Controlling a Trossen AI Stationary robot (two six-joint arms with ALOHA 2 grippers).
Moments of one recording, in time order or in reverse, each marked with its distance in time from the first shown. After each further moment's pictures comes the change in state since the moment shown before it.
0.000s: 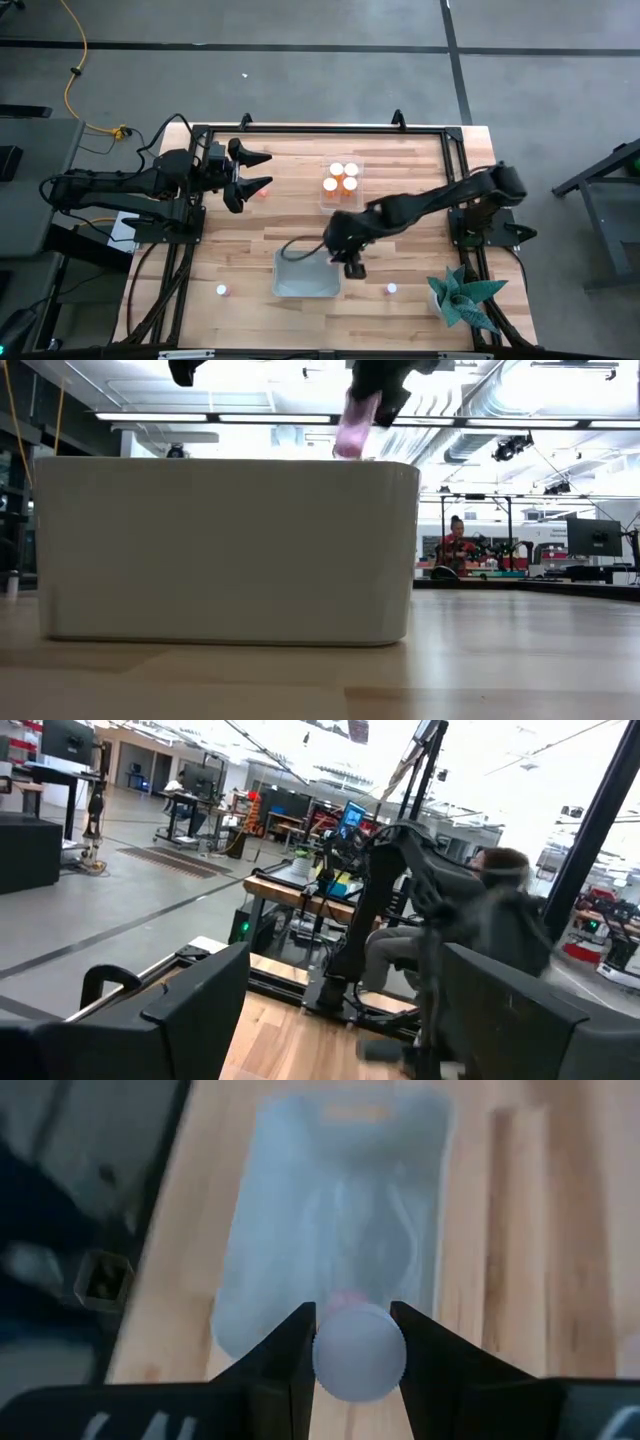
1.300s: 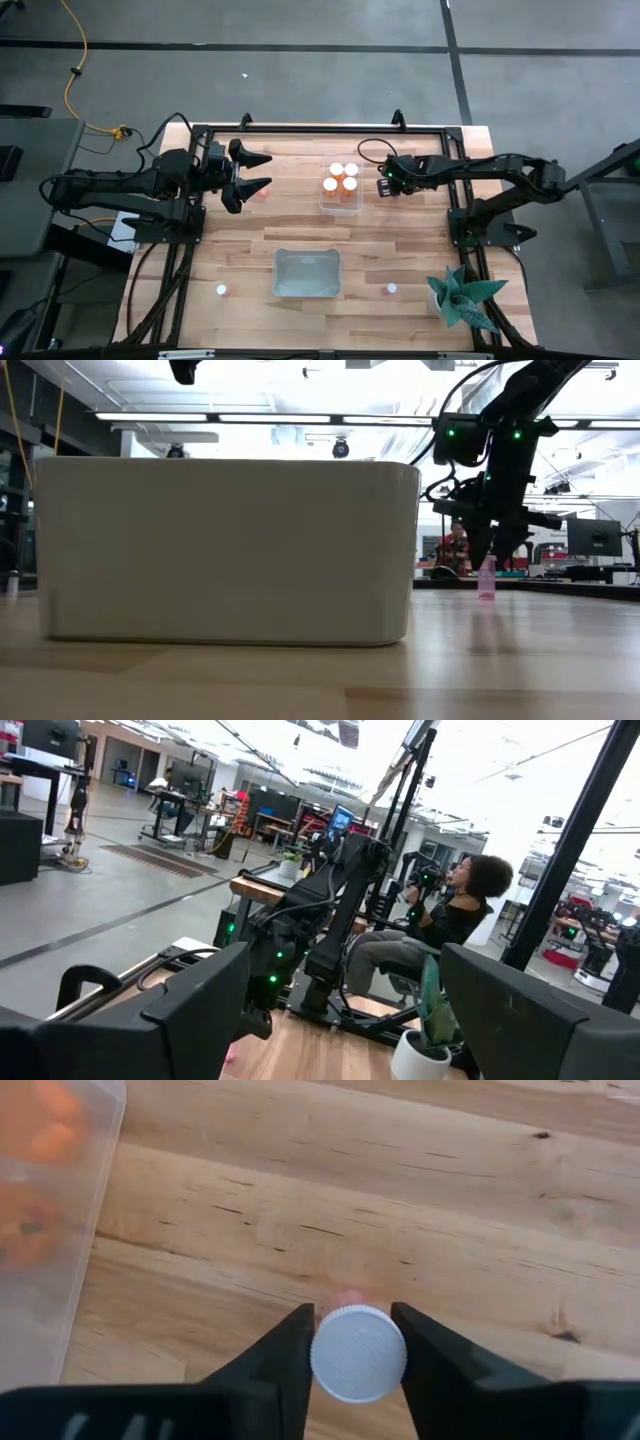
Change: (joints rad) left arm -0.001 0.000 0.000 0.016 0.027 -0.033; right arm -0.598 -0.361 -0.709 -0.044 0.336 0.809
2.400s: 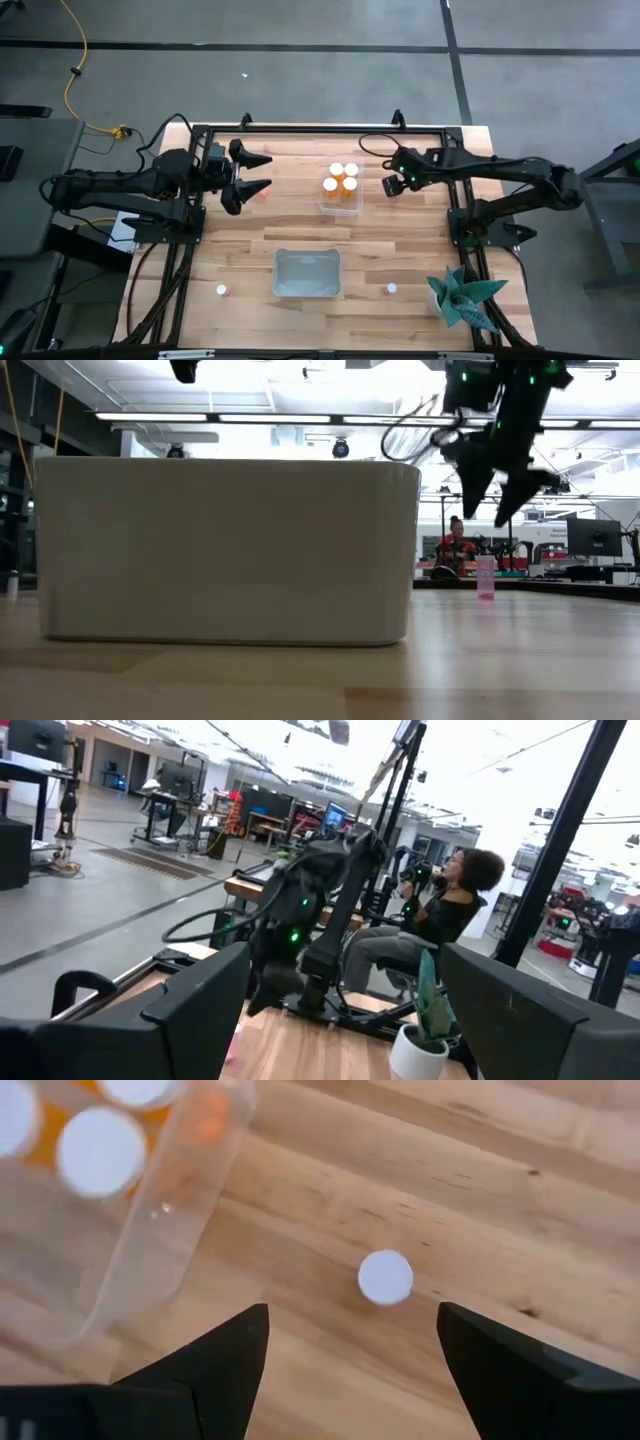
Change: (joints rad) left arm 0.000 0.000 0.000 0.000 0.024 0.025; right arm 0.047 -0.169 0.154 -0.235 -0.054 -0.097
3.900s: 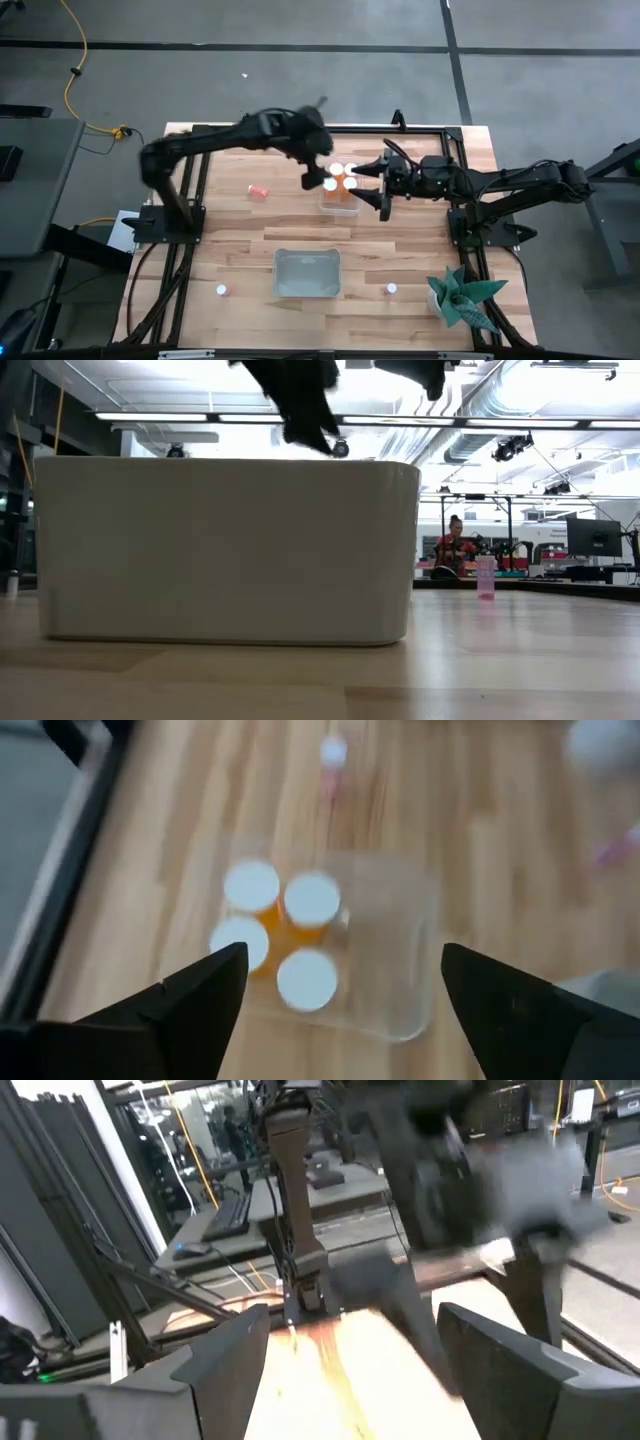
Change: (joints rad) left arm 0.266 0.997 1.000 -1.023 0.242 0.399; right arm 0.320 -0.108 -0.079 1.157 -0.046 -0.666
